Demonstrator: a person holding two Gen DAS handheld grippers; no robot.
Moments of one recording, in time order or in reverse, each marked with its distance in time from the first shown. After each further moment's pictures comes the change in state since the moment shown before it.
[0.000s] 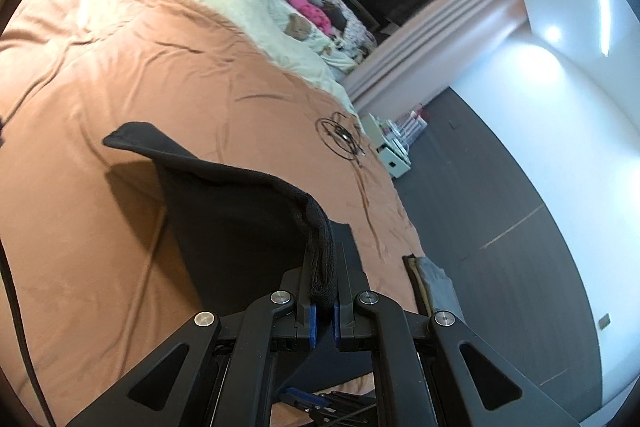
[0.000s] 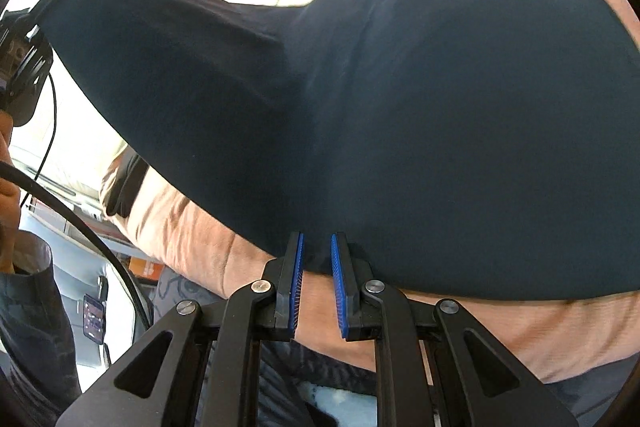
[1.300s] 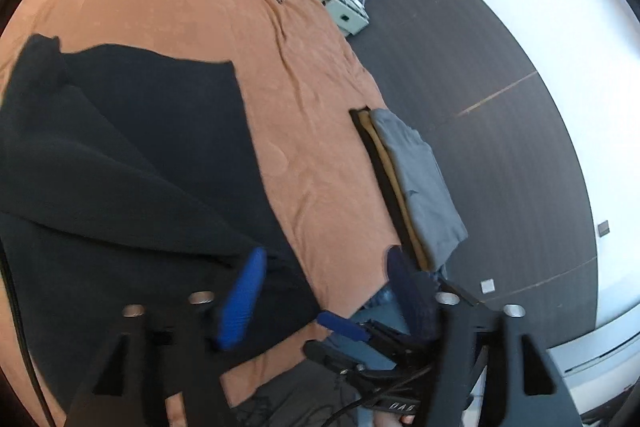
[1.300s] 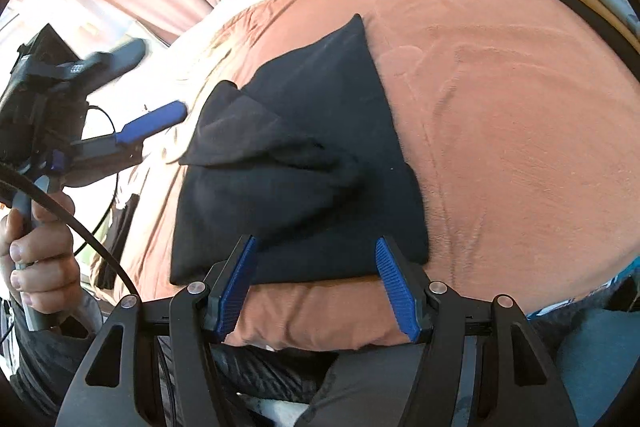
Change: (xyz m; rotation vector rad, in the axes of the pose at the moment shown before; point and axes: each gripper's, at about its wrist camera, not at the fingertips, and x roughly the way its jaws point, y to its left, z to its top) left arm 0.230 -0.132 -0.124 0.132 0.474 -0.094; right arm -0.178 -0.139 -0.053 0.220 -0.238 -0.096
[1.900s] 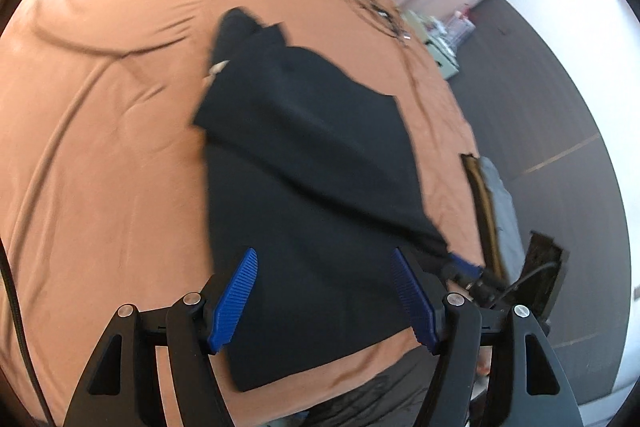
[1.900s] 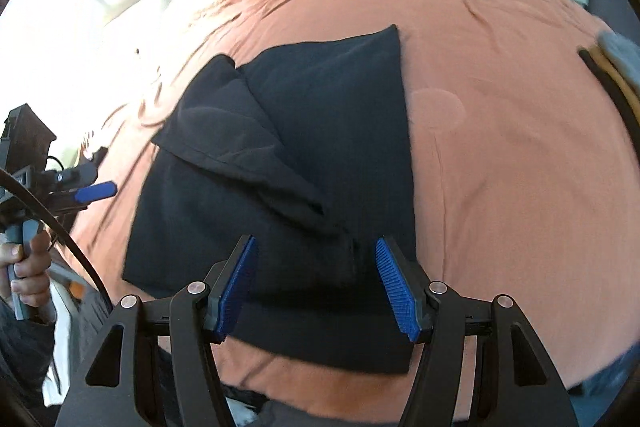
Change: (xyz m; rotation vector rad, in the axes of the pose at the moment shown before) left arm -0.085 0.128 -0.042 -0.200 -0.121 0.242; right arm 0.039 0.036 0.056 -0.264 0.095 -0.119
